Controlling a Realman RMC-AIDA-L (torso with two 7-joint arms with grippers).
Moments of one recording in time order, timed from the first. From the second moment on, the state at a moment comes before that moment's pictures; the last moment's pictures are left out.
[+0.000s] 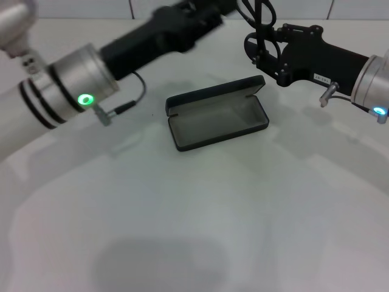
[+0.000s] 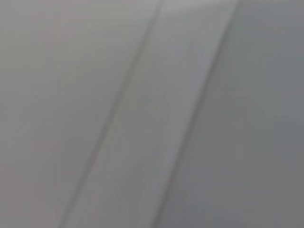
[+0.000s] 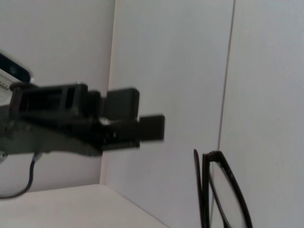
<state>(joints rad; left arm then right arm) -0.65 -2.09 0.93 0.29 1.18 1.53 -1.23 0.51 2.02 -1.63 -0.78 -0.92 -0.84 0.99</state>
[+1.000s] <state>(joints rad) -0.47 -2.06 0.88 0.29 0.90 1.36 -1.14 0.35 2.02 -1.77 -1.33 -2.04 -0.78 1.64</state>
